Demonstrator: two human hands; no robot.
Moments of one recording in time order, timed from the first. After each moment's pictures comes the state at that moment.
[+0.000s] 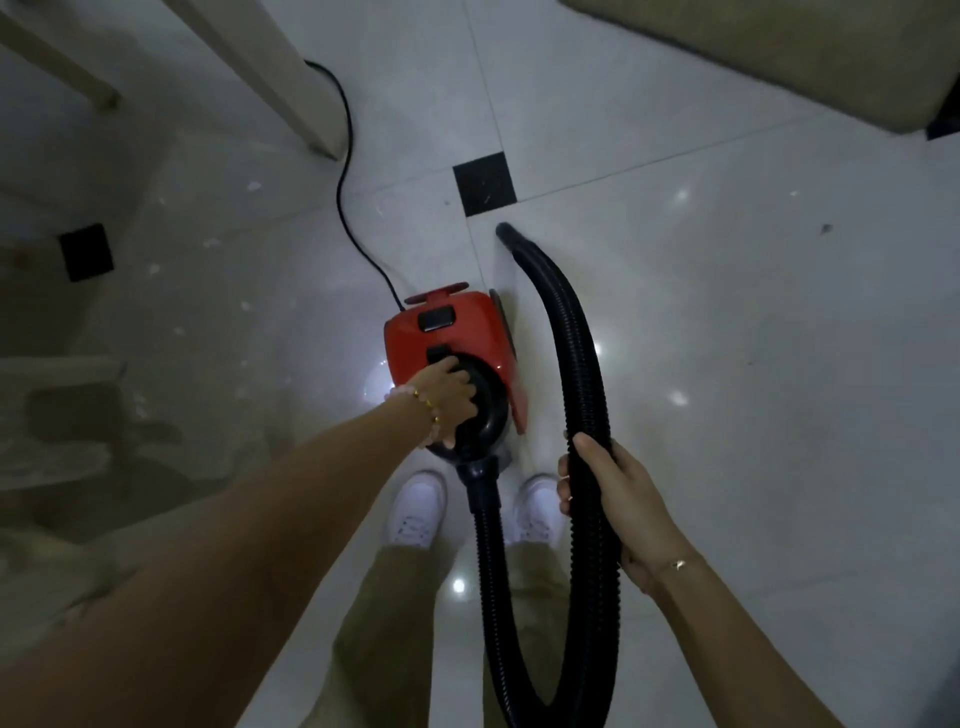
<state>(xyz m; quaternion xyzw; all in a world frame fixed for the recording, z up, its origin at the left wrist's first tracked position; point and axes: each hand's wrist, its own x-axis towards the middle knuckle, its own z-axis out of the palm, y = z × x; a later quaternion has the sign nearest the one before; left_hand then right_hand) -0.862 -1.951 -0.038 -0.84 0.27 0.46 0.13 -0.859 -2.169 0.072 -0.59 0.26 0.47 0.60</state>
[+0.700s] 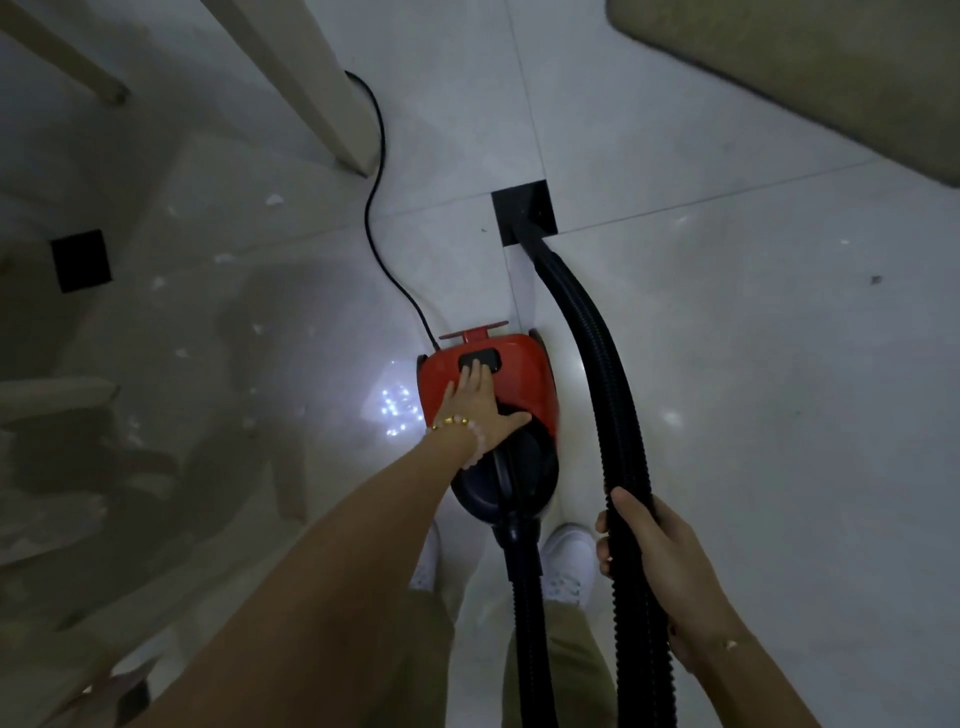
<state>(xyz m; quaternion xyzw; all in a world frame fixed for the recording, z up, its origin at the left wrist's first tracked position) -0.846 -1.916 -0.082 -0.83 -0.22 0.43 -0.29 -0.855 -2.118 0.047 -0.66 0.30 0.45 0.52</state>
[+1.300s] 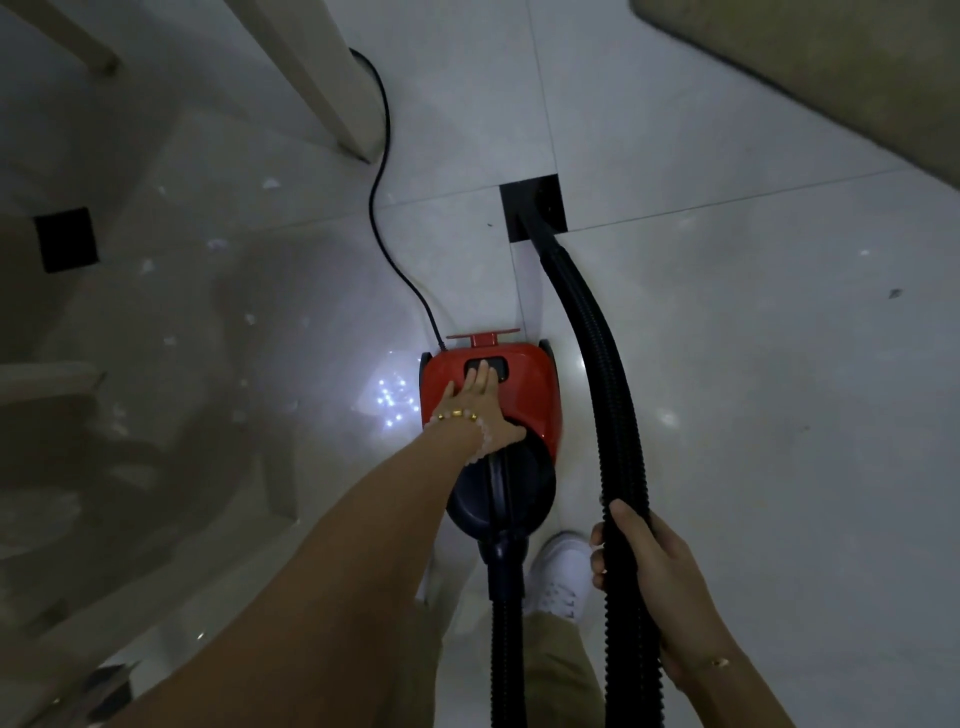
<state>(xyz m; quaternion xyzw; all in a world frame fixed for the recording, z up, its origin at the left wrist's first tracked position) -0.839 -1.909 -0.099 -0.83 -0.15 0.49 -0.24 -0.850 -2.108 0.032 -0.64 0.32 0.46 0.52</state>
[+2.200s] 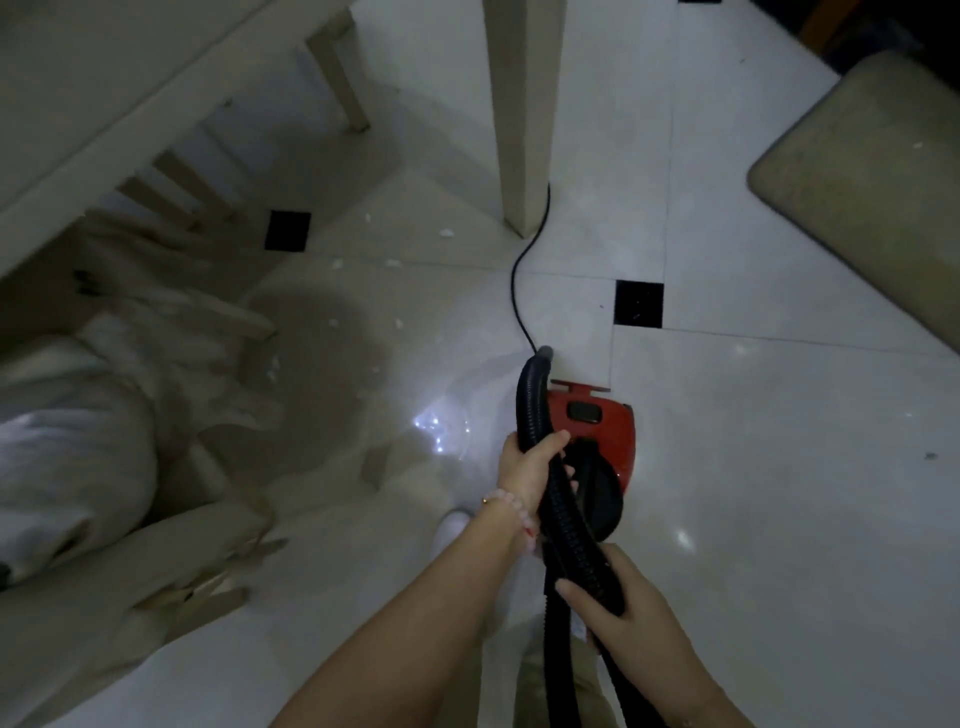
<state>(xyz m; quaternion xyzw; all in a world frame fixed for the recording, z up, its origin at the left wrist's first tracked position) -0.924 -1.901 0.069 -0.26 -0.58 0.00 -0.77 -0.912 -2.052 0.134 -0.75 -0.08 0.55 0.36</state>
